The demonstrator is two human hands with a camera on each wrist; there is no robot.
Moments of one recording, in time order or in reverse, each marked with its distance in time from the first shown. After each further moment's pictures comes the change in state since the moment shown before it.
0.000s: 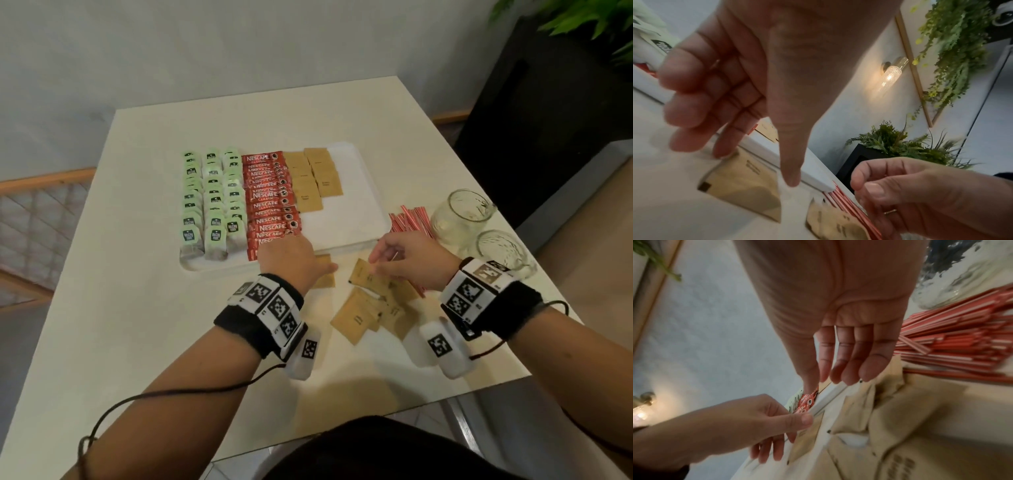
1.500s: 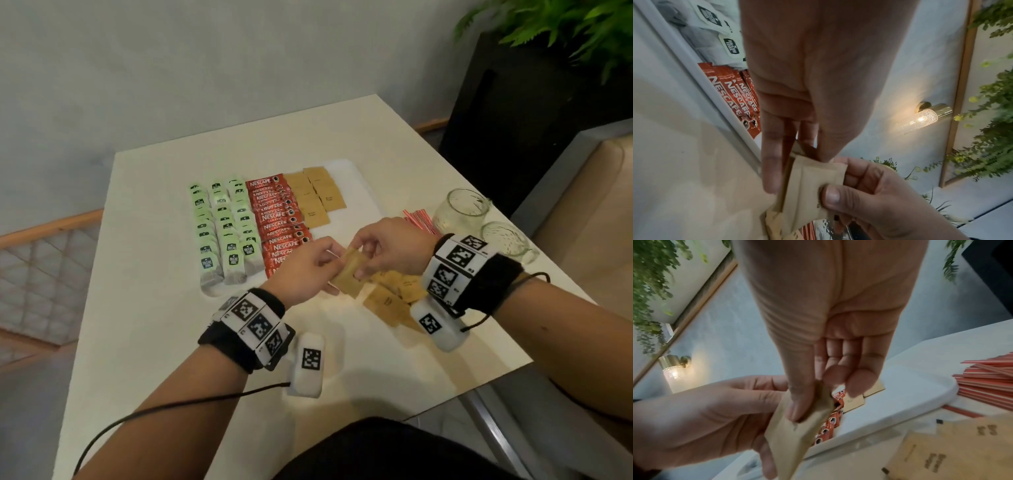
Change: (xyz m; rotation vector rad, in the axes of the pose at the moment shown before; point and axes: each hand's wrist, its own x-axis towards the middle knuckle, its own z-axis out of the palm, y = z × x) left_hand -0.002 -0.041 -0.001 -1.235 -0.260 0.427; right_hand 0.010 -0.073 0.017 -0.340 -0.042 -0.090
